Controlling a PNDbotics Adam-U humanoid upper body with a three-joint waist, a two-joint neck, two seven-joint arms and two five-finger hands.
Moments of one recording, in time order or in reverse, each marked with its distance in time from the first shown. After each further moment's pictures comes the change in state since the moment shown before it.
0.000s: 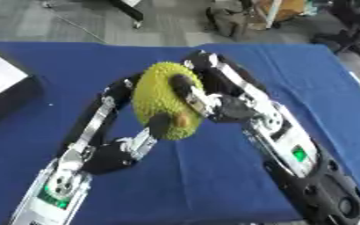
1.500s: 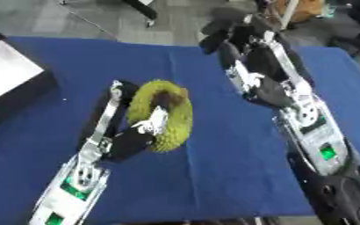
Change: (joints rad) left arm -0.002 0.013 0.021 0.038 -0.010 0.033 0.199; right arm 0.000 0.058 -0.172 -0.016 0.213 -0.150 -0.136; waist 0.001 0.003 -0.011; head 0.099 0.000
